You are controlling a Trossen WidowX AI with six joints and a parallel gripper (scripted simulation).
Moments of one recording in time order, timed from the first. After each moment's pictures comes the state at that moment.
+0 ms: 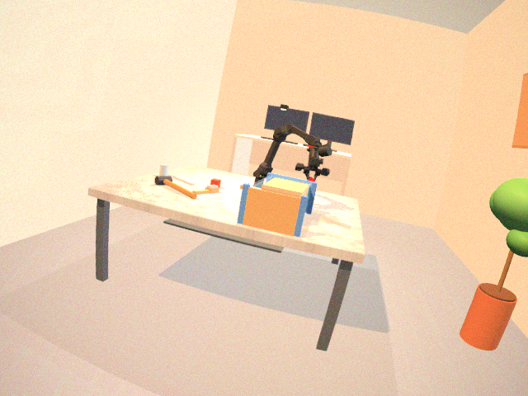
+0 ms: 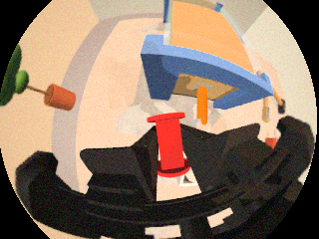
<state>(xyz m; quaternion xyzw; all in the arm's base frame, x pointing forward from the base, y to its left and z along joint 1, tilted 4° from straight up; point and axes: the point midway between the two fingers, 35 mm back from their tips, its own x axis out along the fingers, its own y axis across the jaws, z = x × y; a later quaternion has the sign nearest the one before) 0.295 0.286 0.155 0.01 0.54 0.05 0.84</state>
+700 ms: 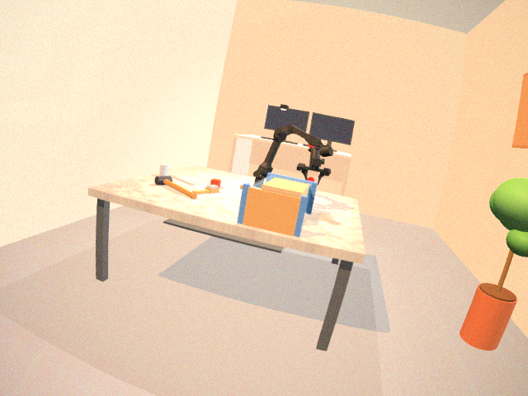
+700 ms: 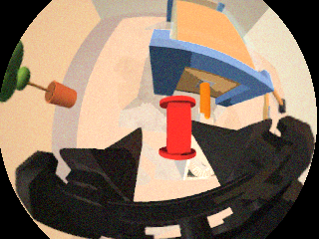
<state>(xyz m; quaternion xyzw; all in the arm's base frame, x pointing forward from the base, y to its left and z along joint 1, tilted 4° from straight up) 0.282 0.295 0.157 0.00 0.54 0.05 0.84</state>
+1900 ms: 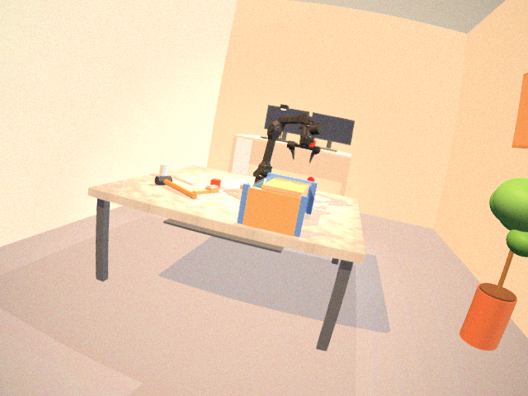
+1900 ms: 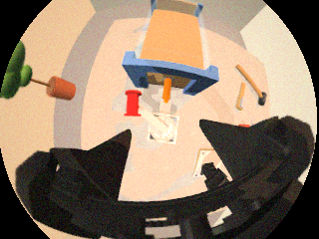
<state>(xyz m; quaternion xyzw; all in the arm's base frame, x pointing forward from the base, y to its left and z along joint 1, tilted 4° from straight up) 0.241 0.212 0.261 -0.01 0.58 0.05 0.81</state>
